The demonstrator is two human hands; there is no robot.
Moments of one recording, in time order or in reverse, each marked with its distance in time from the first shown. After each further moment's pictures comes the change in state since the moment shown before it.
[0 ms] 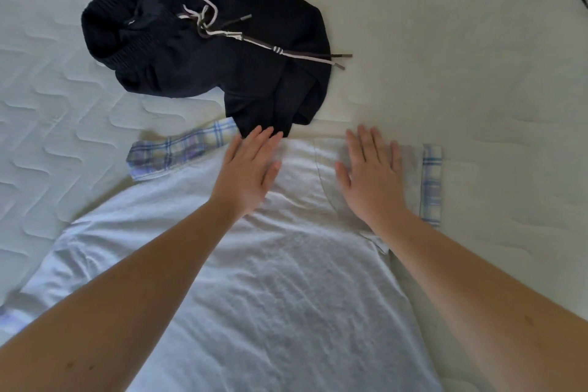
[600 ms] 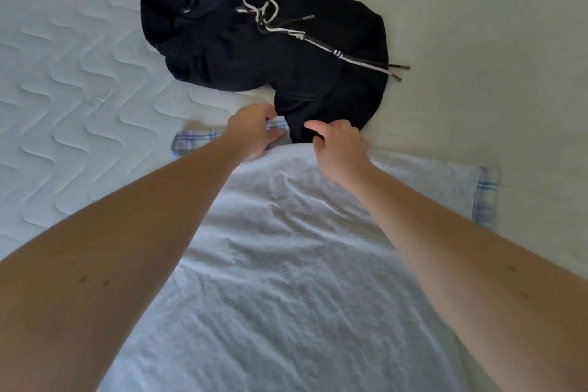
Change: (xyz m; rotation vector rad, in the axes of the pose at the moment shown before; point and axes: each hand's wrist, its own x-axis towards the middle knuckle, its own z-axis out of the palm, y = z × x) left_hand 0.054 -0.075 -0.050 -0.230 -0.110 -0.427; right_hand 0.077 -0.117 -0.016 0.330 -0.164 -0.073
